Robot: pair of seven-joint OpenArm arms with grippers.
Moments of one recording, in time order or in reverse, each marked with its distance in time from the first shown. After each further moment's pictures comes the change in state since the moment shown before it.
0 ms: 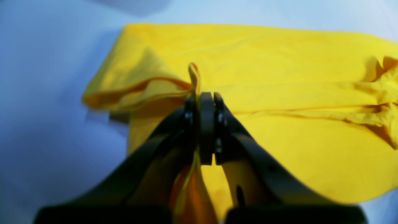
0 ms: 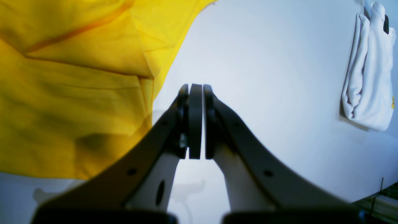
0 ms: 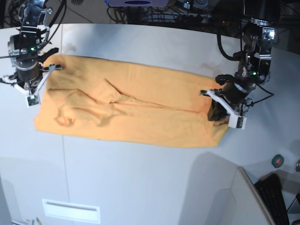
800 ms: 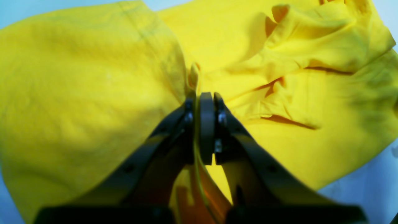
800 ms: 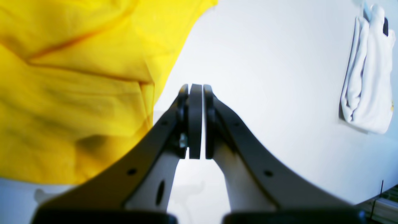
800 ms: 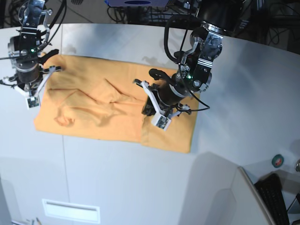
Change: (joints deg) left arm -6.0 14.2 16.5 -5.1 15.9 -0.2 3.4; right arm 1.0 0.0 0.0 -0.1 0.0 0.0 0.0
